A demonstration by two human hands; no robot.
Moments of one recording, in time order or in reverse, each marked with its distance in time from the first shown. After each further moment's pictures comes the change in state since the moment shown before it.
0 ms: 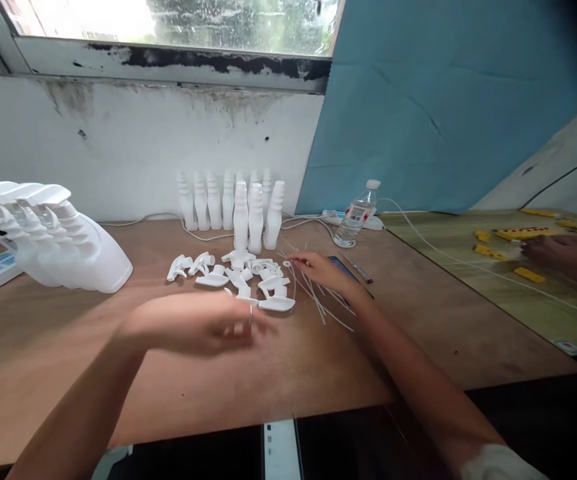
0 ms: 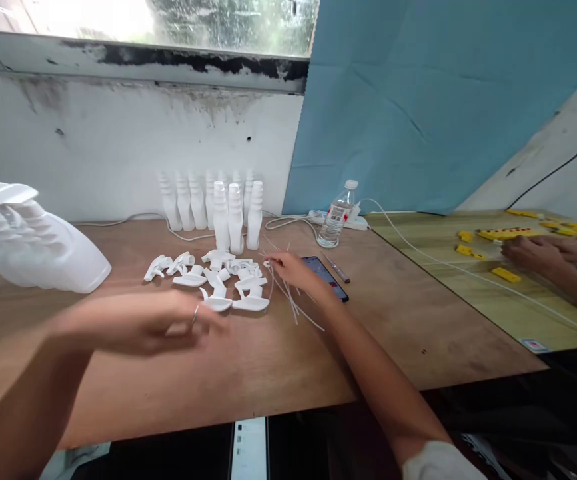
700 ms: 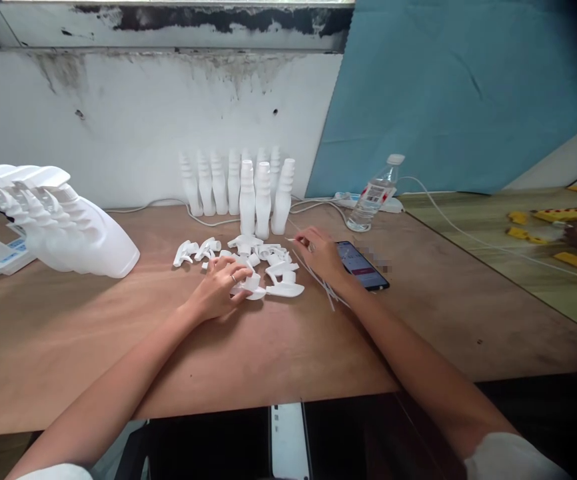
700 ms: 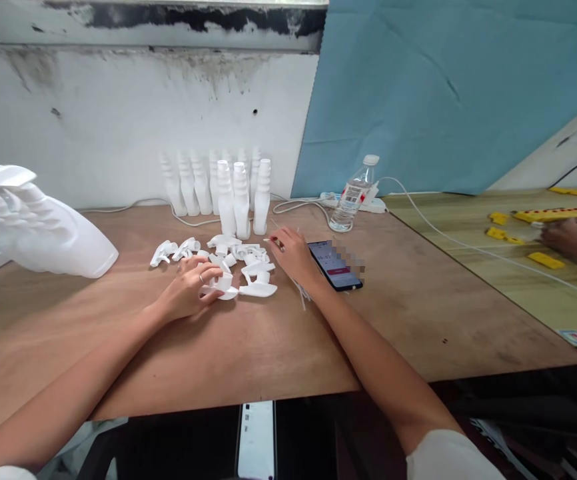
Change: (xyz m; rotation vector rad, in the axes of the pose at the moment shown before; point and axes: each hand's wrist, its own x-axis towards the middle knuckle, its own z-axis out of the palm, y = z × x) left_hand 0.001 -0.057 0.075 0.216 0.165 -0.088; right_hand 0.016 0.009 0.049 -0.095 0.525 -0.176
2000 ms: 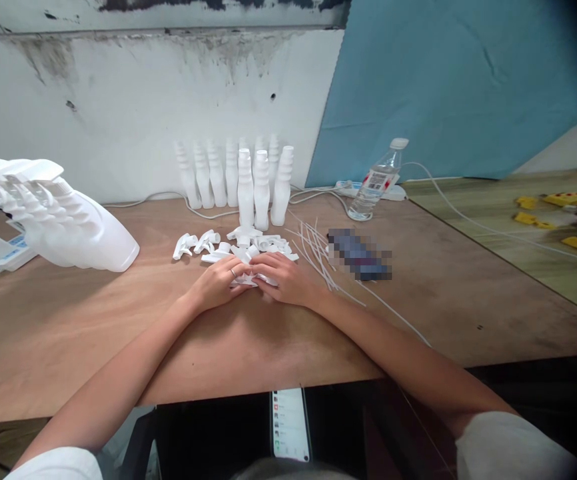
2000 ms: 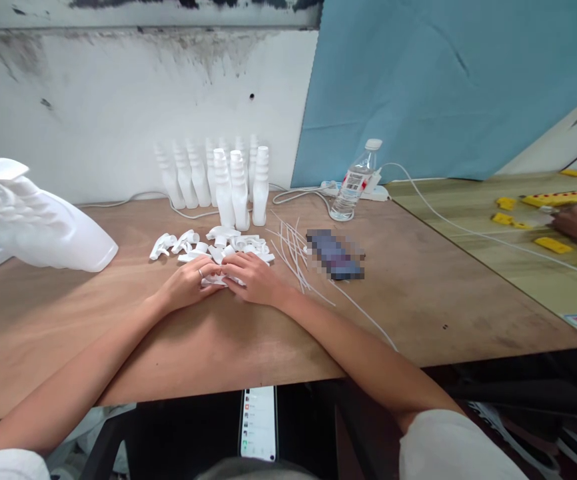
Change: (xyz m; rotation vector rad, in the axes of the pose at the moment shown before) left_hand -0.004 -0.012 0.013 -0.175 0.037 0.150; right_hand -0.030 -0.077 0.023 0.240 -0.149 -0.457
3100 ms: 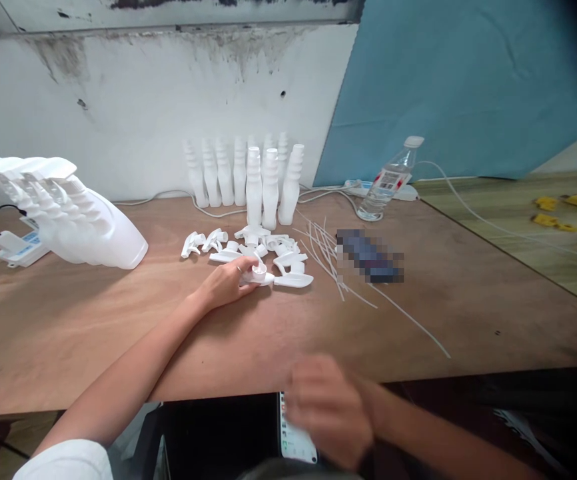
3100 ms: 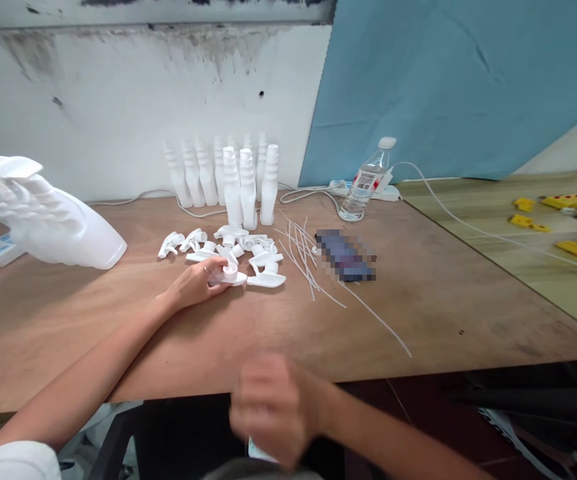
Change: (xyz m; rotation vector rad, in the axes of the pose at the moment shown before) left_hand -0.001 0.004 -0.002 0.005 -0.014 -0.122; right_hand -0.066 -0.125 -0.028 0.215 0.083 -0.300
